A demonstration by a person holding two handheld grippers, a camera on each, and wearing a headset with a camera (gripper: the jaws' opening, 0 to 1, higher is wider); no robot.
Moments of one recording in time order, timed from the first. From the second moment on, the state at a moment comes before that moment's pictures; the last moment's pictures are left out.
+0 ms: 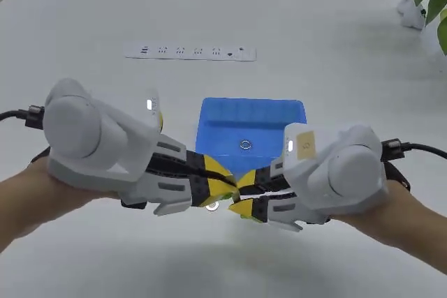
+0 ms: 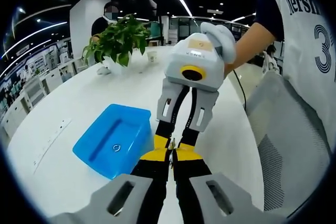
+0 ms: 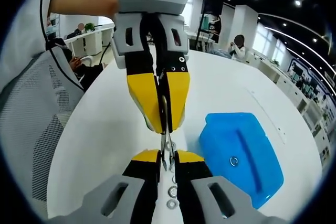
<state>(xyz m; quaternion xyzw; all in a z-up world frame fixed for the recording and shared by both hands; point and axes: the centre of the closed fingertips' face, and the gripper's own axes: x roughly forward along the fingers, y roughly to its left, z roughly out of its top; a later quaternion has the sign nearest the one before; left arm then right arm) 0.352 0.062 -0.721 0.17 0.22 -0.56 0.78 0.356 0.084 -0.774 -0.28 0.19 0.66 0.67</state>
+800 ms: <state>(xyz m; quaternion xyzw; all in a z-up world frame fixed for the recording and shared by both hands) 0.355 0.065 -0.722 0.19 0.23 -0.56 0.77 0.359 0.088 -0.776 -0.28 0.19 0.66 0.67</state>
